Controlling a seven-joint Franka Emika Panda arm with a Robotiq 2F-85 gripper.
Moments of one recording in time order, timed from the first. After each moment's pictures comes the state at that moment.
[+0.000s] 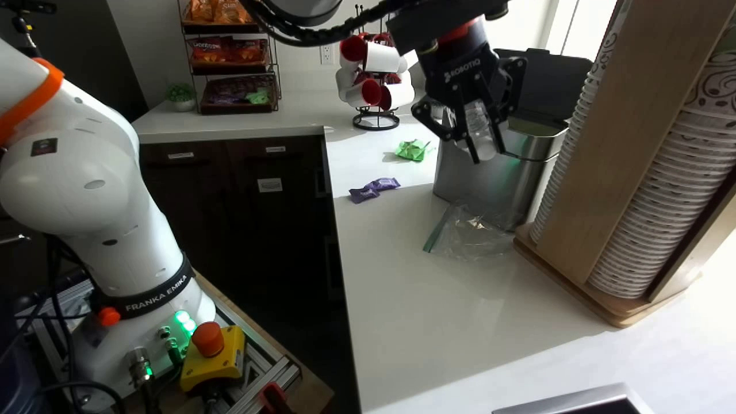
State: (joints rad) arm -0.36 -0.54 -0.46 -2.48 -0.62 2.39 -1.09
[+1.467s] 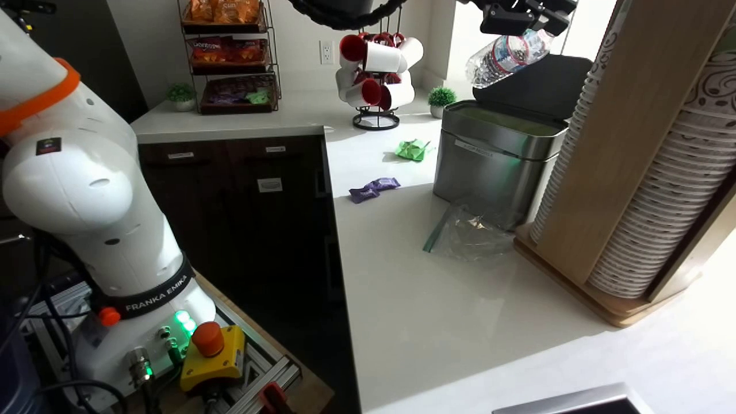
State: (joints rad) arm -0.32 -0.37 -0.28 -2.27 -1.54 2.55 -0.74
